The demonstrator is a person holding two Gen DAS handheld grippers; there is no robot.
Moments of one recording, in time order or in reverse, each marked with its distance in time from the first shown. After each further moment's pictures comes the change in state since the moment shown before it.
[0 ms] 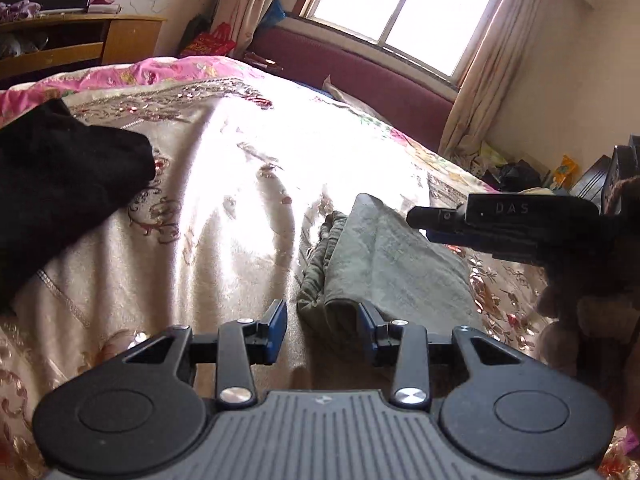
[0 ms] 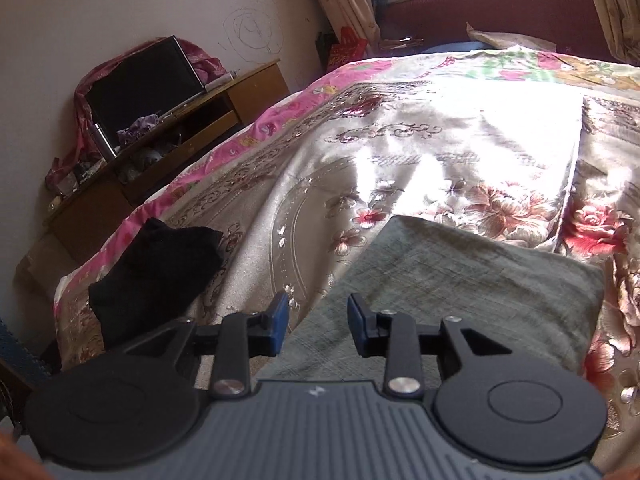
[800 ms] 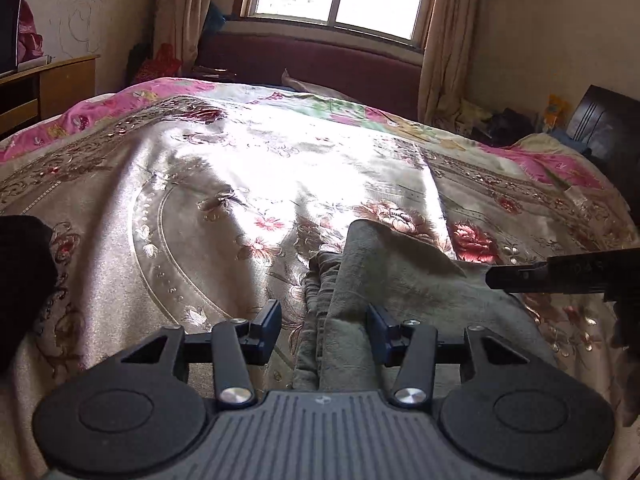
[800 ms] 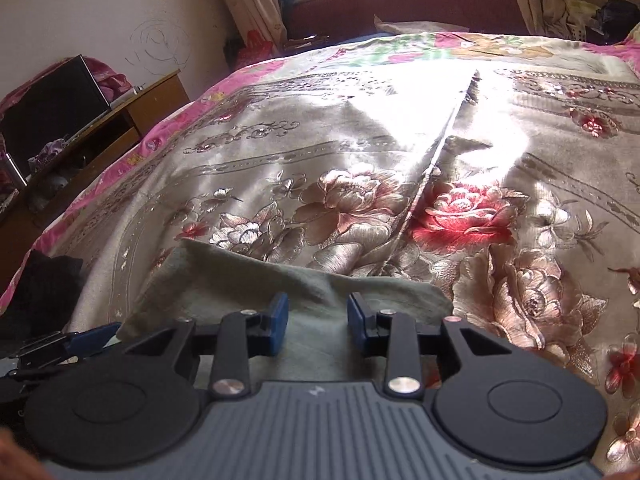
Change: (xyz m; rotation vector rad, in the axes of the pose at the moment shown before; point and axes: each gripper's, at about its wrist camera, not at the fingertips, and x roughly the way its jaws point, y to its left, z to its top) left arm 0.123 -0.009 0.043 0.223 0.048 0.014; right arm 0.013 -0.117 -0.009 0.154 0.019 -0.136
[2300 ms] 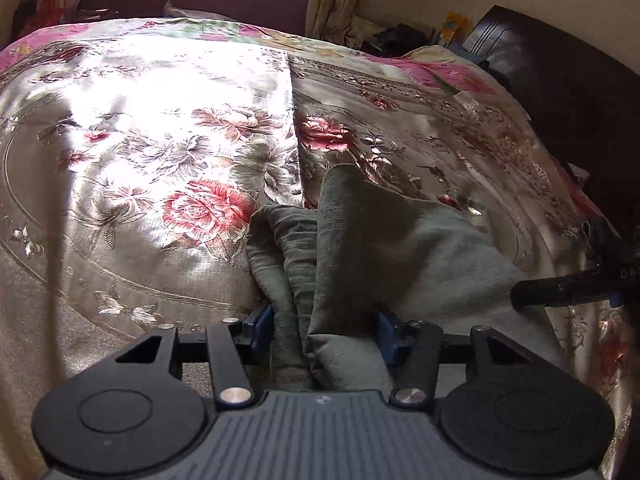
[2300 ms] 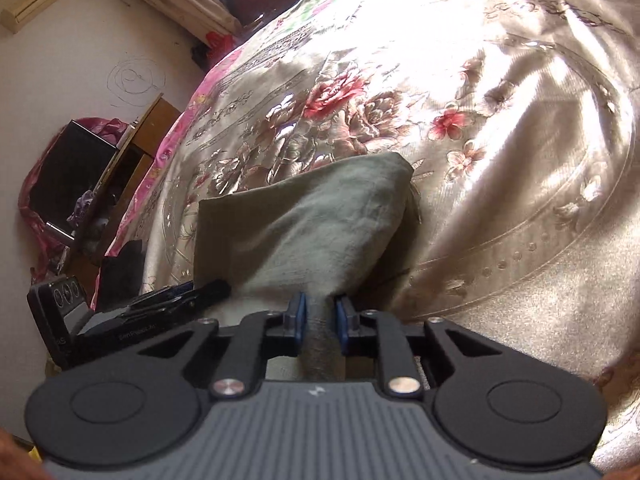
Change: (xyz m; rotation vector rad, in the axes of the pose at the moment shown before) left arm 0.012 -0.078 -0.034 0.115 0.285 -0.329; right arm -0.113 -0.091 -0.090 0.346 0.118 0.169
